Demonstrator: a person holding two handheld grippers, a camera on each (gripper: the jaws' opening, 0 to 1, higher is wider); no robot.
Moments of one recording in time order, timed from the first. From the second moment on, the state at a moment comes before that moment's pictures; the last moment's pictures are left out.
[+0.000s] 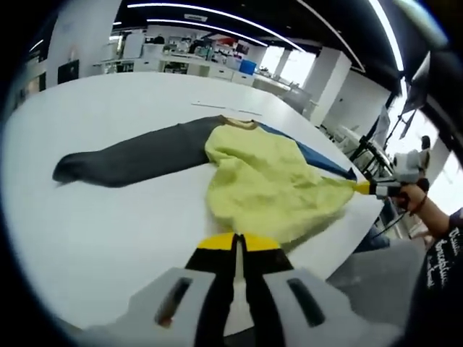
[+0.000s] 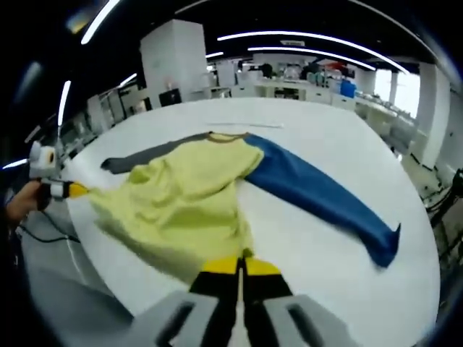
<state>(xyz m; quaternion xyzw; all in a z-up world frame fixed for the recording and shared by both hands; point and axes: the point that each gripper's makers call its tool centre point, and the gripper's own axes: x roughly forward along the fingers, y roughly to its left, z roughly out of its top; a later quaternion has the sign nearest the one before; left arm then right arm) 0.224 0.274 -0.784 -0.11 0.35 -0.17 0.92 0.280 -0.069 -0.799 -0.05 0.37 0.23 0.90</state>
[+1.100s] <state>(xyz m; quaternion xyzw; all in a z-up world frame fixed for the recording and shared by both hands) 0.169 0.273 -0.831 -0.10 0.46 -0.15 0.87 0.211 -0.080 -0.846 -0.01 0.44 0.17 0.88</state>
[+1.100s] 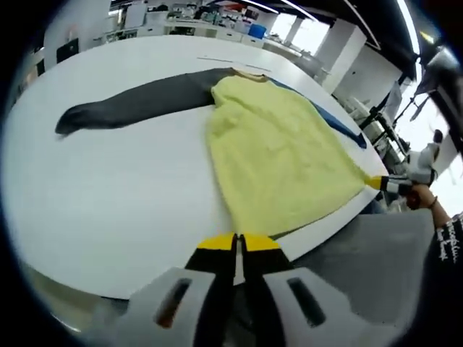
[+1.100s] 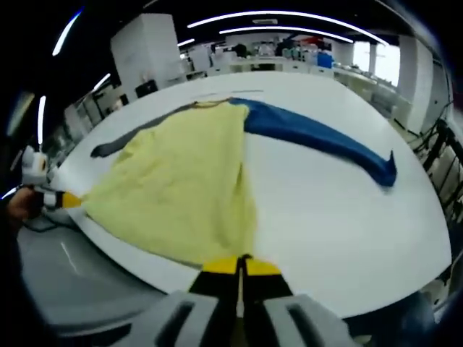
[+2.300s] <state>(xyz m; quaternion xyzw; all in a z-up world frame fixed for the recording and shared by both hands) 0.179 0.274 -0.850 0.00 0.47 -0.15 0.87 0.256 -0.082 -0.849 -0.05 0.45 0.23 0.86</state>
